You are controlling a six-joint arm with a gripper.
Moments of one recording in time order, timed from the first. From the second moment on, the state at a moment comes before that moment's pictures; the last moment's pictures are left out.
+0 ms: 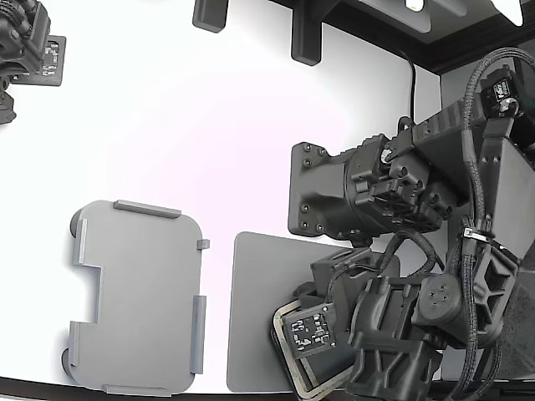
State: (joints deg) arm 67.7 107.8 122.5 80.2 8.6 46.1
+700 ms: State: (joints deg) arm 65.6 108.5 117.6 85.5 8.5 49.5
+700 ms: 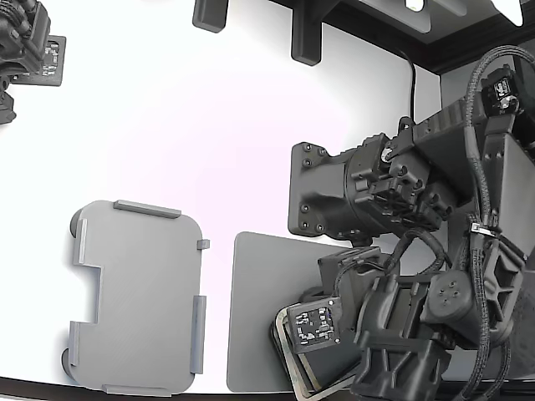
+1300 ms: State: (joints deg) arm 50.5 102.0 89.8 94.3 11.6 92.8
